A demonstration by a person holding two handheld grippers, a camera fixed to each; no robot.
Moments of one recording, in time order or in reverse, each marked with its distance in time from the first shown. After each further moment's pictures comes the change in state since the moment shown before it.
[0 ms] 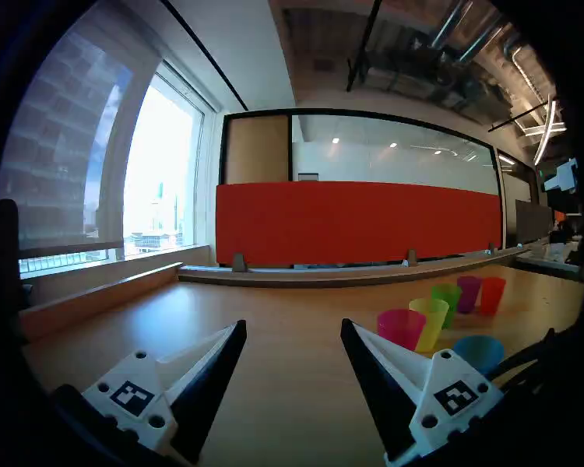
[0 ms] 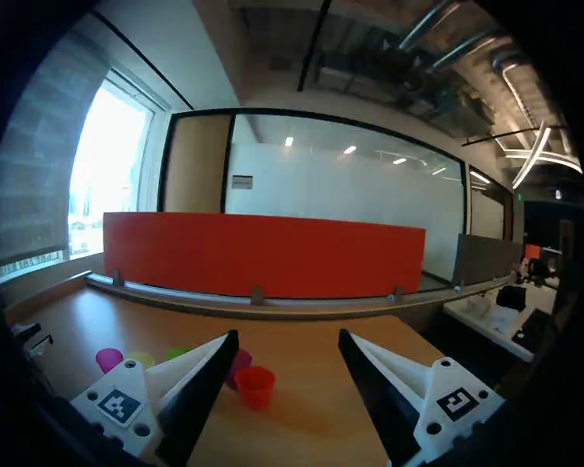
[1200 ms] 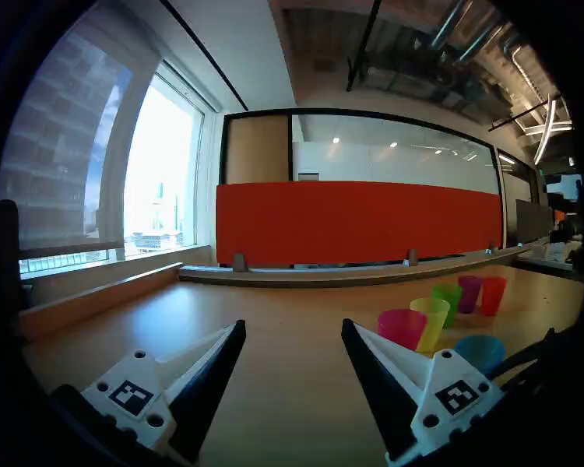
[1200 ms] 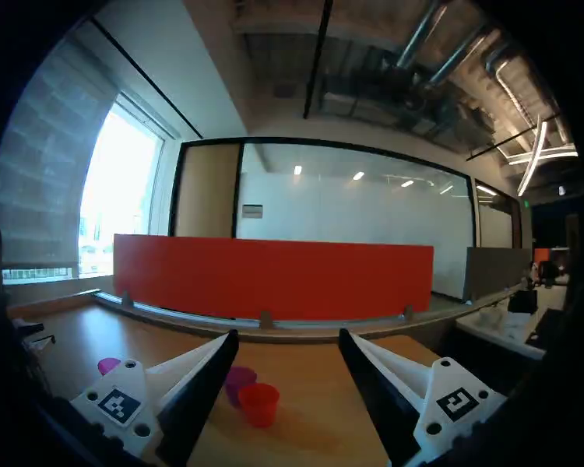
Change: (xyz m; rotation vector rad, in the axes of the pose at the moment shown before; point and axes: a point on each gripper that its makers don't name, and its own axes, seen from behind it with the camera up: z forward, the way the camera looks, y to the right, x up) left arm 0.002 -0.001 0.000 0.002 -0.001 0.002; right arm -0.008 0.007 0.006 0.059 0.147 0.027
